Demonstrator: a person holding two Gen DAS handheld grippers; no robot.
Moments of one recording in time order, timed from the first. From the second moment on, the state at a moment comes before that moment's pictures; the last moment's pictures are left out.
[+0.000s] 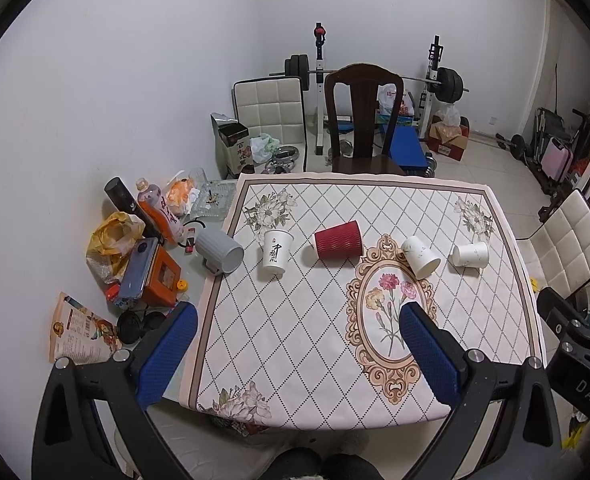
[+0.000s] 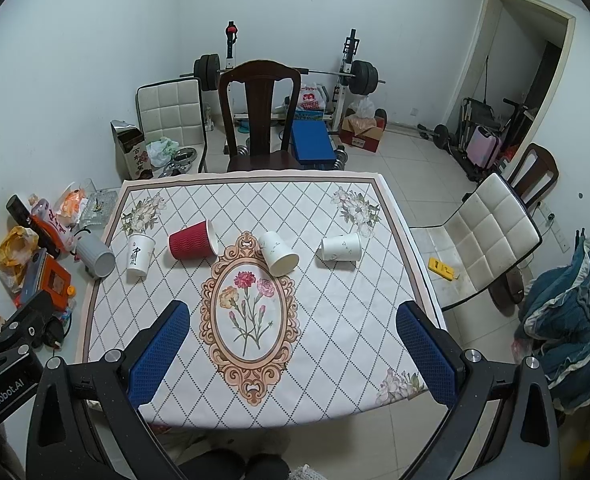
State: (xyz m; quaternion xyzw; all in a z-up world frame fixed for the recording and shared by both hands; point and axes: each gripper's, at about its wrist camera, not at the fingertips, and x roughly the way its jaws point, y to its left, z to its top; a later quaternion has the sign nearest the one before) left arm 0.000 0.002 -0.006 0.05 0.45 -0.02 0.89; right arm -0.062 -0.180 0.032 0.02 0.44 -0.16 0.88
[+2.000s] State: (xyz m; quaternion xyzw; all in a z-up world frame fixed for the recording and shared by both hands) left arm 0.026 0.022 -0.048 0.06 0.47 0.04 0.88; right arm -0.041 -0.181 -0.025 0.05 0.48 -0.11 0.87
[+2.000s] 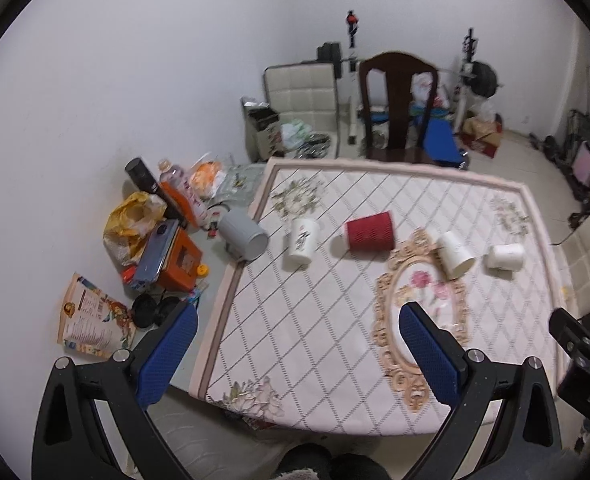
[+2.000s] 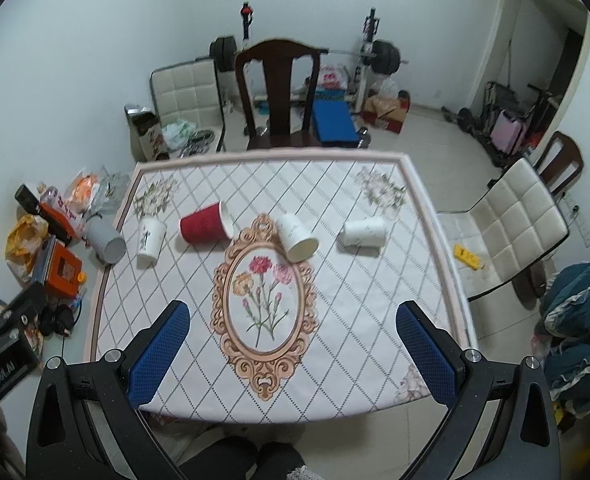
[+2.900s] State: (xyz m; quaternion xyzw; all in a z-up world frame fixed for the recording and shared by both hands) left arm 0.248 0.070 -0.272 0.10 0.62 0.02 0.78; right arm 0.171 -0.145 -0.284 0.05 0.67 -0.12 0.73
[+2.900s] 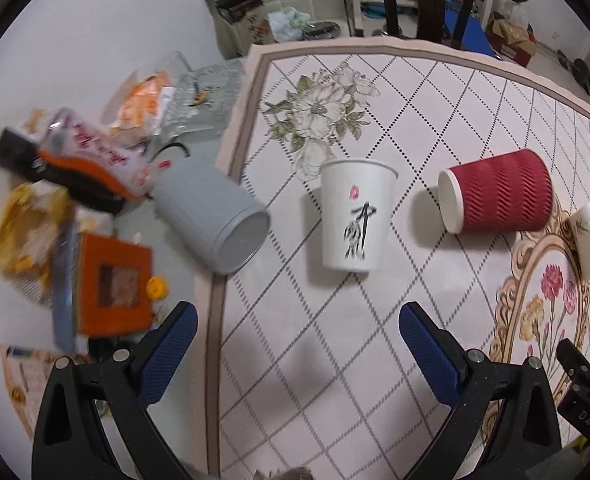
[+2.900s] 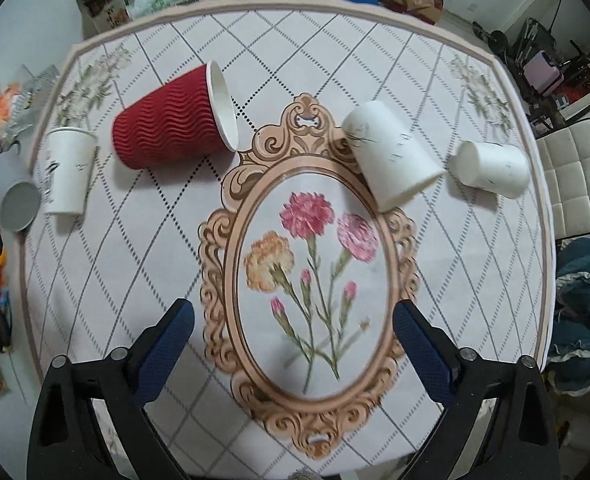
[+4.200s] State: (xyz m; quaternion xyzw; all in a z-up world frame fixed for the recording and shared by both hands) left arm 0.285 0.071 -0.283 0.08 0.64 -0.07 0.76; right arm 0.209 -0.160 -0.310 0.06 0.68 -0.16 0.72
